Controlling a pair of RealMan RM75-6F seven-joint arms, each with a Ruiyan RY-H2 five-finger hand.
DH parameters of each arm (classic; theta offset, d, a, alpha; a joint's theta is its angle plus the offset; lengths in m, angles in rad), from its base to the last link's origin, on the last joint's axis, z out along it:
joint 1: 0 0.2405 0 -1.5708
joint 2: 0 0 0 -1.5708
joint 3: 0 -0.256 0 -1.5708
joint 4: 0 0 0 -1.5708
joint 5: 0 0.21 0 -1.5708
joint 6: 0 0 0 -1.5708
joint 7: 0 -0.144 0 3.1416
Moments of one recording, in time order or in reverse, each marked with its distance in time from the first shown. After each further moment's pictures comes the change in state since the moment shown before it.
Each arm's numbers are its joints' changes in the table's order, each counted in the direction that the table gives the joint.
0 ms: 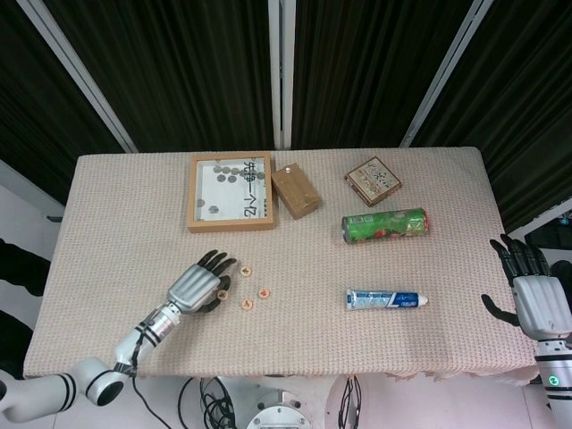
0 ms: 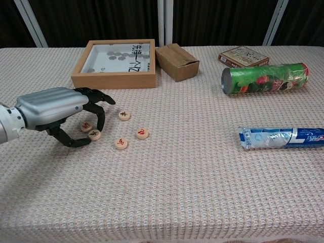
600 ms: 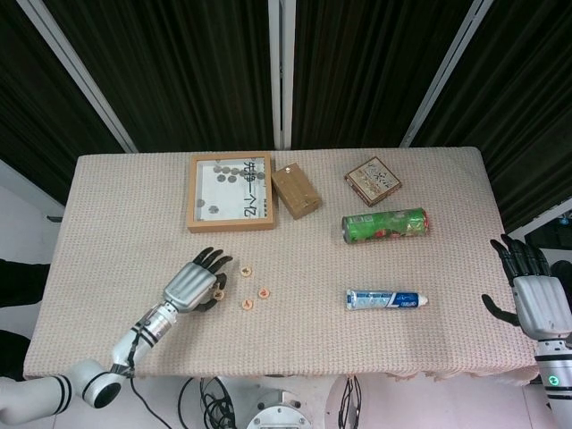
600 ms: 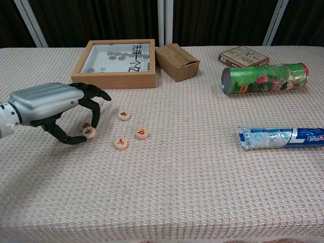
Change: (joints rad) left arm 0.007 0.032 0.005 0.052 -0.033 0.028 -0.030; right arm 0.000 -0.001 0.000 -0.001 0.002 0.000 0.003
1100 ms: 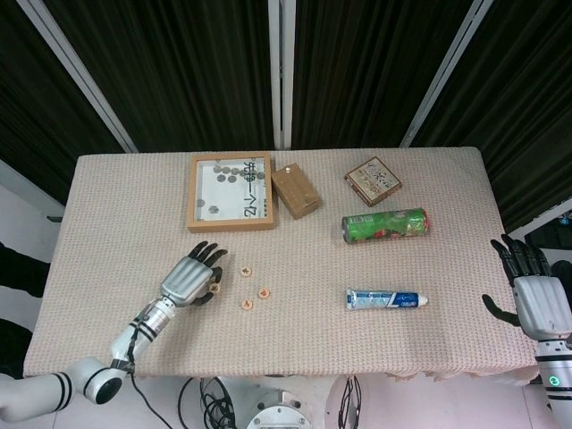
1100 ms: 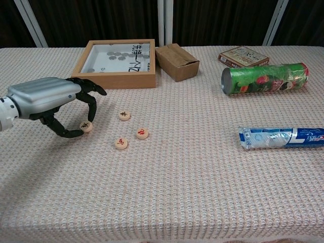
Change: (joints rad) left arm -0.008 0.001 0.020 -0.003 -0.060 -0.012 -0.041; right arm -0.001 0.002 0.000 0.001 0.001 -0.001 -0.002
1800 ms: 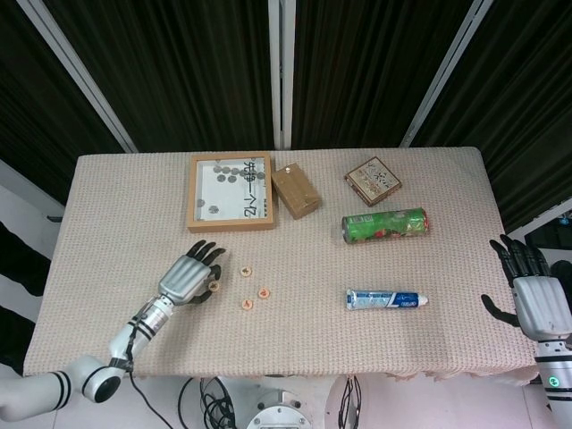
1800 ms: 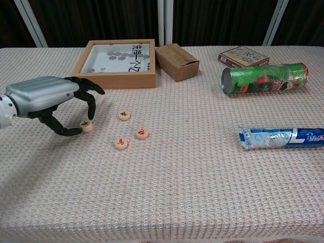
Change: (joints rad) left arm -0.005 0.005 -0.005 -0.008 -0.007 -0.003 0.021; right arm -0.001 0.003 0.001 0.006 -0.007 0.006 -0.007
